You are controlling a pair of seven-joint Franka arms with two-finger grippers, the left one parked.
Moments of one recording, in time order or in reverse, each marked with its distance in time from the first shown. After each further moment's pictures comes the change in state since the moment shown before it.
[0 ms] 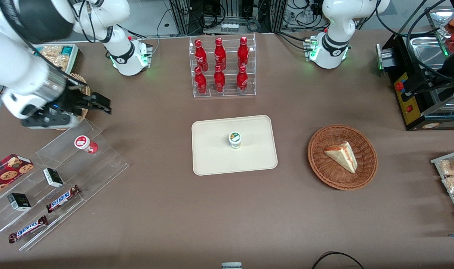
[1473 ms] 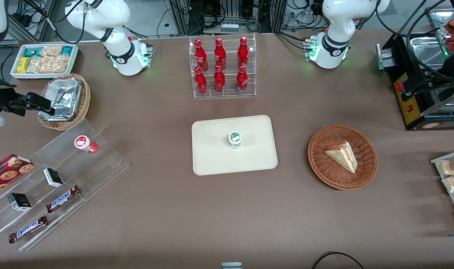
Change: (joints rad) arm -0.300 0.013 0.064 0.040 -0.039 -0.014 -0.252
